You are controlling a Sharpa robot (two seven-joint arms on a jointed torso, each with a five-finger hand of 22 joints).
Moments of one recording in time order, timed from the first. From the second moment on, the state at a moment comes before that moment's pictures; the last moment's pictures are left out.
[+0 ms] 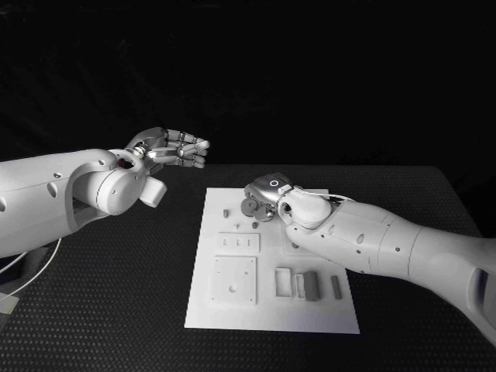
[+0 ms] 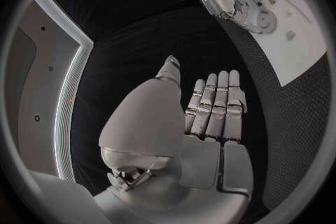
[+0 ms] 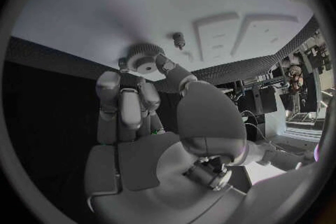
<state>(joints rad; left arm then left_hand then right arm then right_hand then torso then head) 1.51 -0.84 -0.24 1.39 -0.14 -0.24 0.16 1.48 -0.07 0.00 0.29 0.06 0.66 0.18 0.37 0.33 0.96 0.19 0.07 0.10 0.80 0.18 0.27 0.58 0.04 0.81 0.08 0.08 0.59 1.19 -0.30 -0.13 0.95 -1.87 -0.36 -0.18 1.08 -0.12 0.55 -0.28 0.11 0.78 0.14 0.17 0.54 1.25 0.04 1.18 1.24 1.35 -0.08 1.48 1.08 0.16 1.22 -0.08 1.02 1.31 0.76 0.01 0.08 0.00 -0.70</state>
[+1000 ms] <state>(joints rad) 1.51 -0.84 -0.24 1.39 -0.14 -0.24 0.16 1.48 -0.08 0.00 0.29 0.06 0.66 0.18 0.37 0.33 0.96 0.19 0.07 0.10 0.80 0.18 0.27 0.58 0.04 0.81 0.08 0.08 0.59 1.19 -0.33 -0.12 0.97 -1.79 -0.30 -0.16 1.05 0.03 0.79 -0.12 0.12 0.78 0.14 0.19 0.51 1.25 0.03 1.18 1.24 1.34 -0.07 1.48 1.07 0.16 1.21 -0.07 1.02 1.31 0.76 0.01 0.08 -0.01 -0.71</state>
